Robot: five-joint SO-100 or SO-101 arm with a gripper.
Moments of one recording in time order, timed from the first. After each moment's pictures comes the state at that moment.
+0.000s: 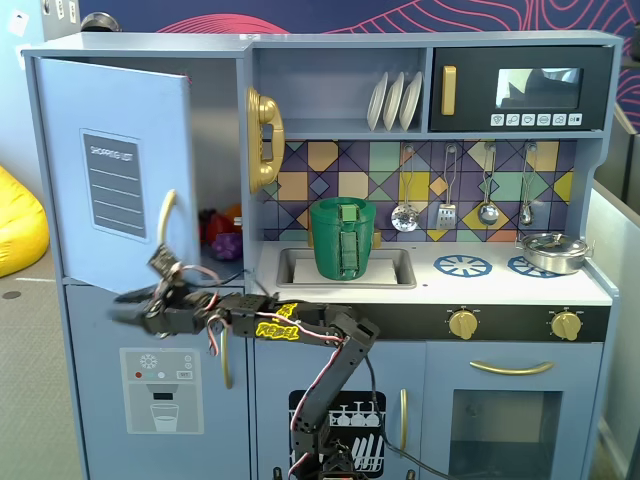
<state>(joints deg) -71.9 120.8 119.9 -1.9 -110.9</state>
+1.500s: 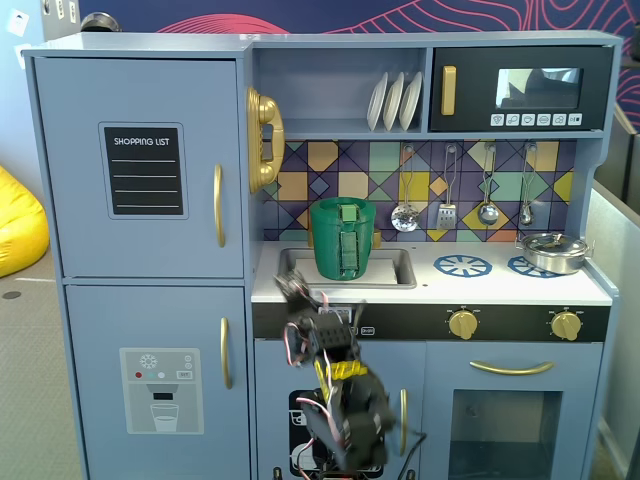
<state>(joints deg) -16.7 177.4 152.4 62.7 -104.9</state>
